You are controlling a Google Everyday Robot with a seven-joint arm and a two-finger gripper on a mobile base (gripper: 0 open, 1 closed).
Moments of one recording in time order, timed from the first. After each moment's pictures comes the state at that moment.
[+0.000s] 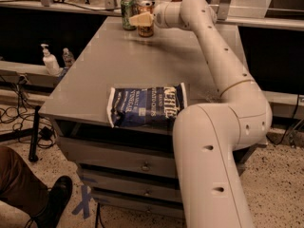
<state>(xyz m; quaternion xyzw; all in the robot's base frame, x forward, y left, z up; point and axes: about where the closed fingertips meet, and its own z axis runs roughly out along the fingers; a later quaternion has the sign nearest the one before) 0.950 0.007 0.895 -0.29 0.74 0.22 0.56</state>
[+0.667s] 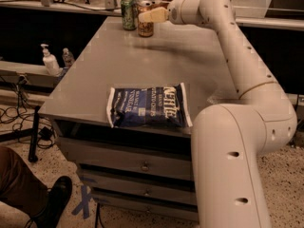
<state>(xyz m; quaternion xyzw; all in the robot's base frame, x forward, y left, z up) 0.926 -0.032 0.919 -0.28 0.74 0.24 0.56</state>
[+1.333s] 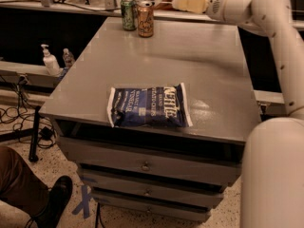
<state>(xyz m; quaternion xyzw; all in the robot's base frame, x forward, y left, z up) 0.864 -0.147 0.979 -0.22 0.71 0.30 0.60</state>
